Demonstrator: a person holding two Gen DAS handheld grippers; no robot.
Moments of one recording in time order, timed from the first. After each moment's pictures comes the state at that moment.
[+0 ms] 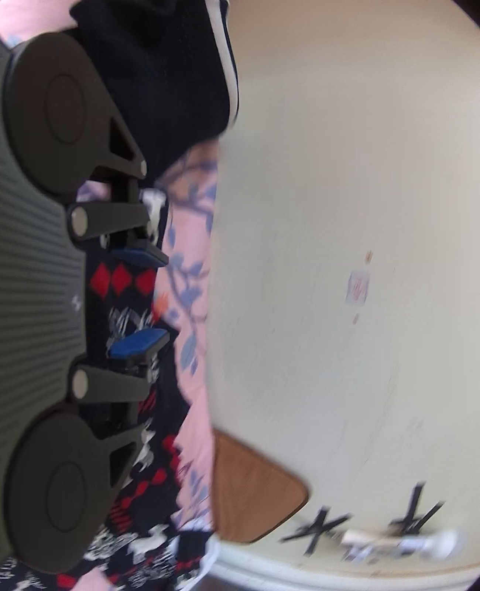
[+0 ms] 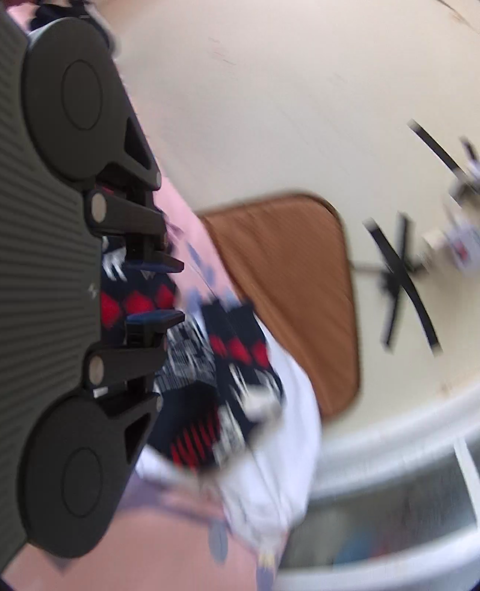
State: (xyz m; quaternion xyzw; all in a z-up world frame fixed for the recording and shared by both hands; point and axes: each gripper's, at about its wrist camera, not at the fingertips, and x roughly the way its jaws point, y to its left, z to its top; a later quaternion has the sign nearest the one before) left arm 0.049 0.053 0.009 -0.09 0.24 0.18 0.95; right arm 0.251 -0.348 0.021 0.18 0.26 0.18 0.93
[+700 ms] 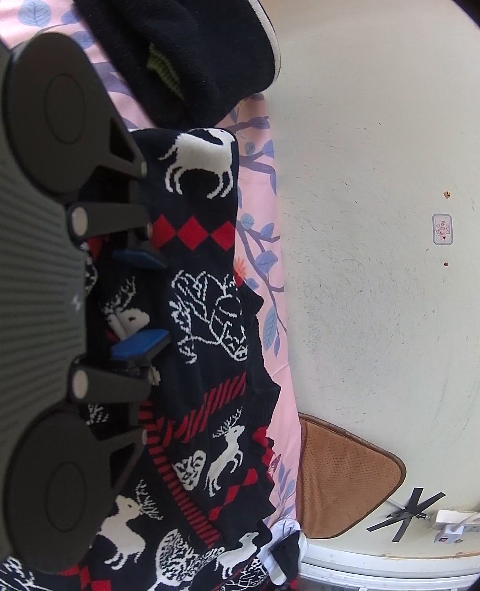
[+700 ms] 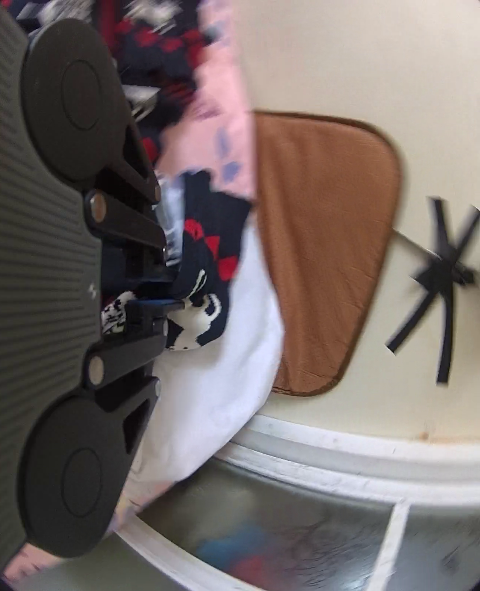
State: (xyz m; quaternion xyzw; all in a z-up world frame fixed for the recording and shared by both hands) left arm 0.075 0.034 -0.036 -0.06 0.32 0.17 0.93; right arm 0.340 -0.322 0.048 0.01 0.31 0.21 0.93
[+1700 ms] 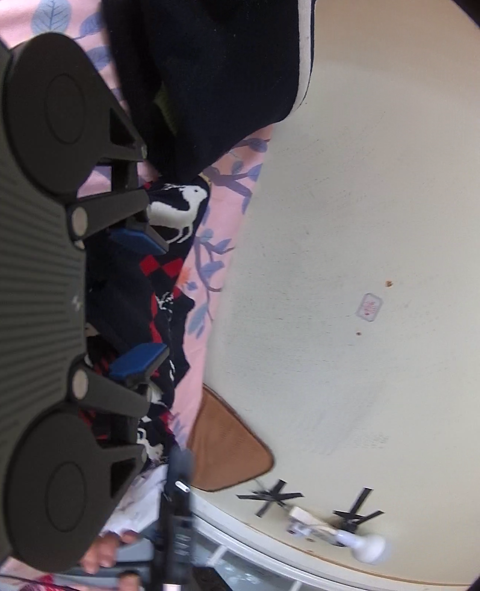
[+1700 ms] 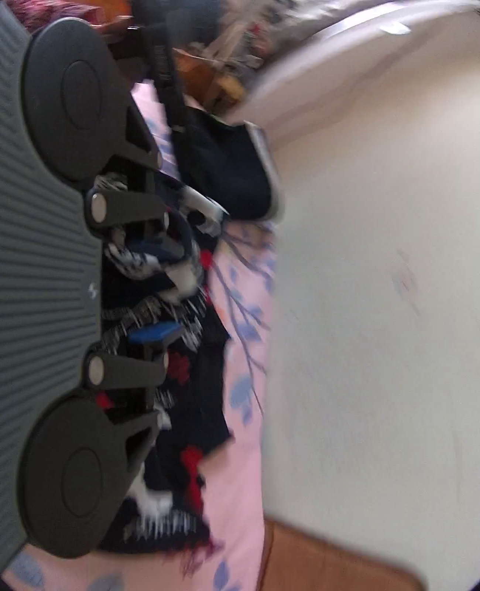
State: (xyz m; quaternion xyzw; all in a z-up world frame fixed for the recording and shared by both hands) left arm 0.012 0.110 0.000 -0.23 0.21 0.11 0.94; right arm 0.271 -0.117 0.025 0.03 0.36 0.48 0.80
